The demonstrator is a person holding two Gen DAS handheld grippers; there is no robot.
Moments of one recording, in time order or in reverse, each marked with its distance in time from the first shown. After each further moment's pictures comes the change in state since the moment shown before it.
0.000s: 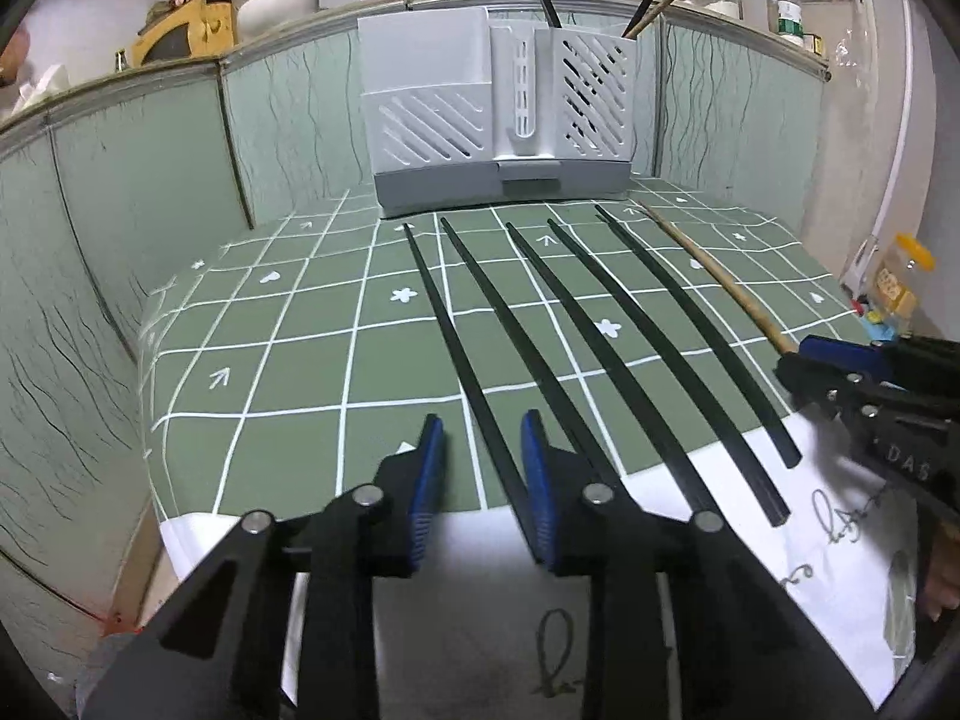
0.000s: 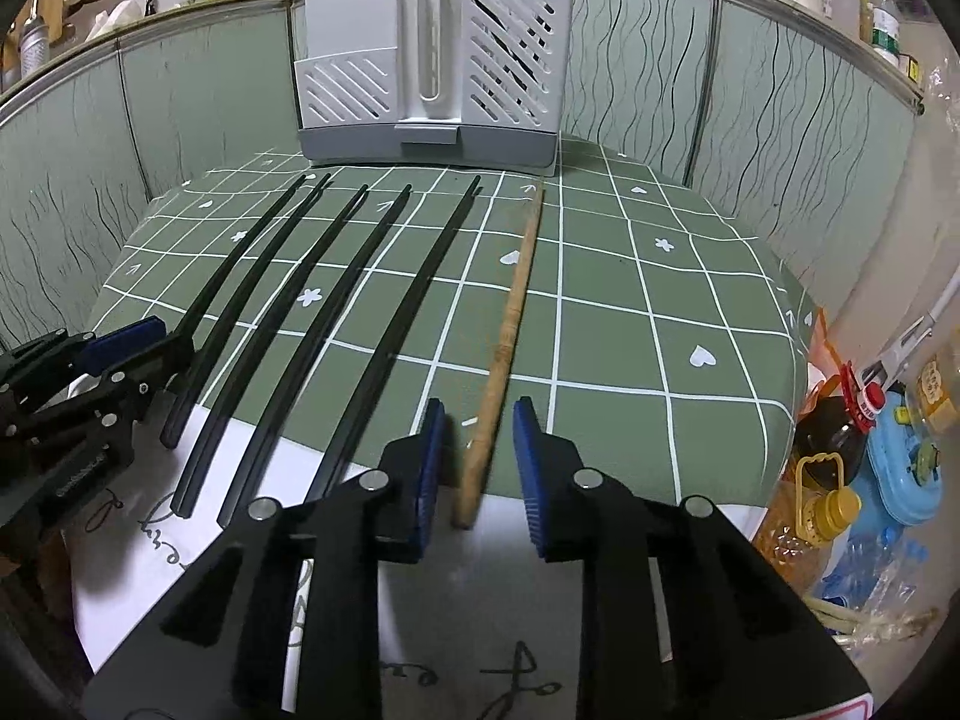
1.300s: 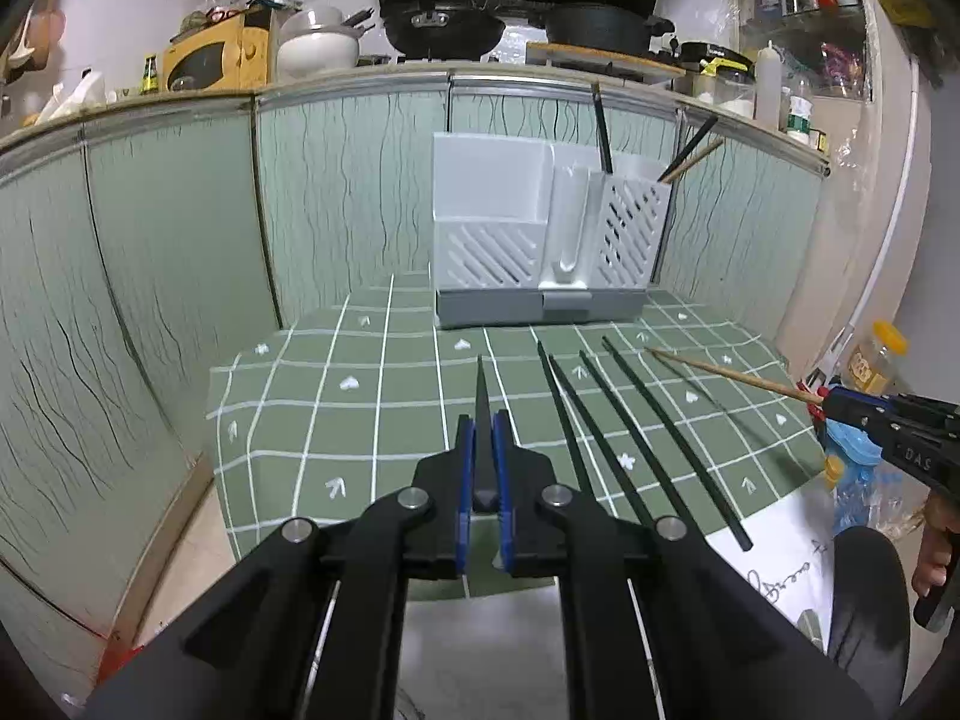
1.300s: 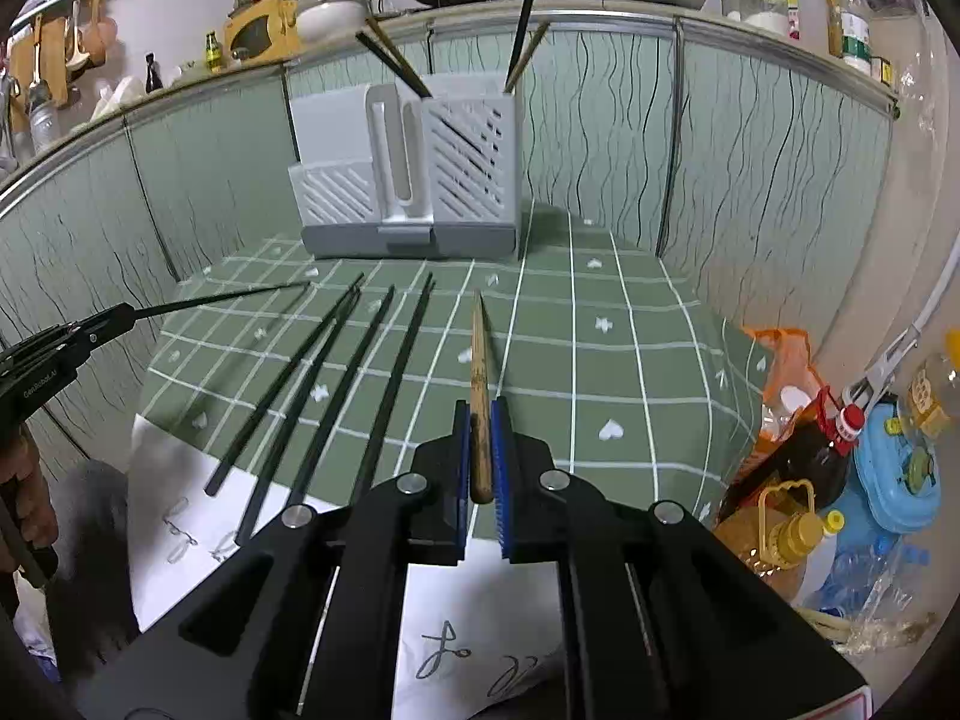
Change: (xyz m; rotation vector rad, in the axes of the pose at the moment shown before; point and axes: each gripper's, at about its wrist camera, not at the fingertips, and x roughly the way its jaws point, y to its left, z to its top) left arm -0.064 0.061 0.060 -0.081 -0.110 -0.065; right arm -0.071 -0.042 0.041 0.057 -0.104 0.055
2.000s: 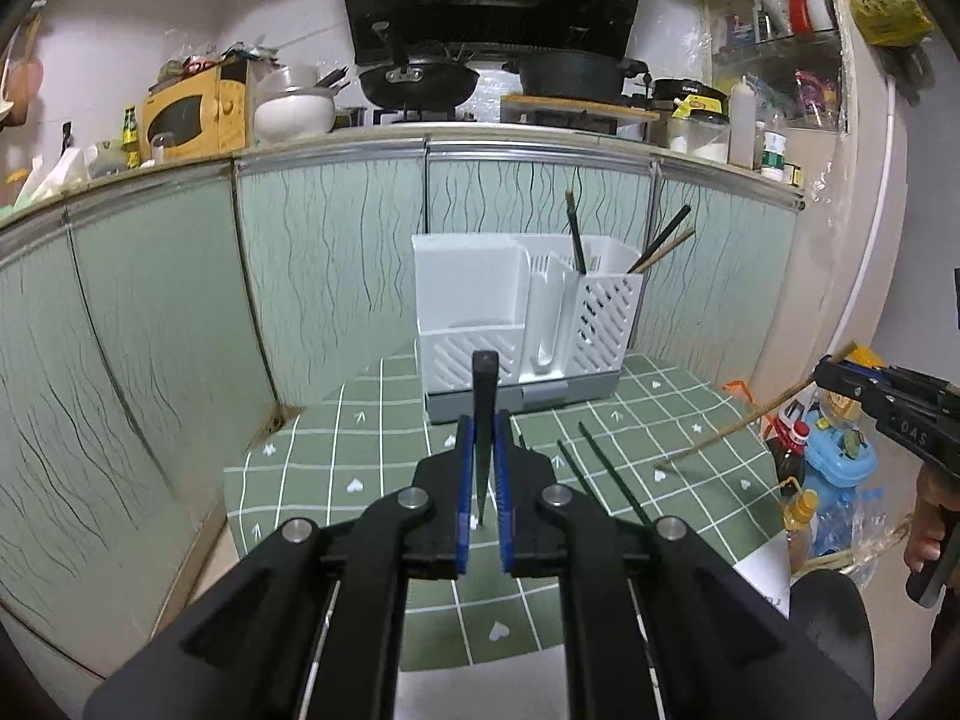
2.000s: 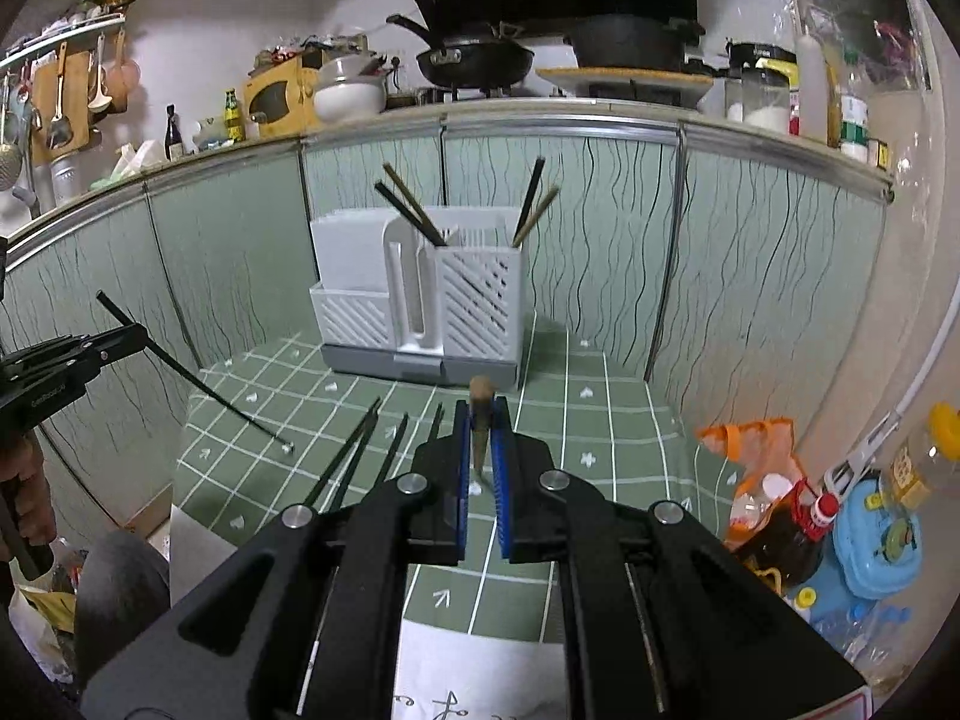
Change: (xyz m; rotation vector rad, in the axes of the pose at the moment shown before) left arm -0.033 -0.004 0.070 0.051 -0.075 -0.039; right arm -0.048 0.008 0.071 -0.038 -0.159 0.004
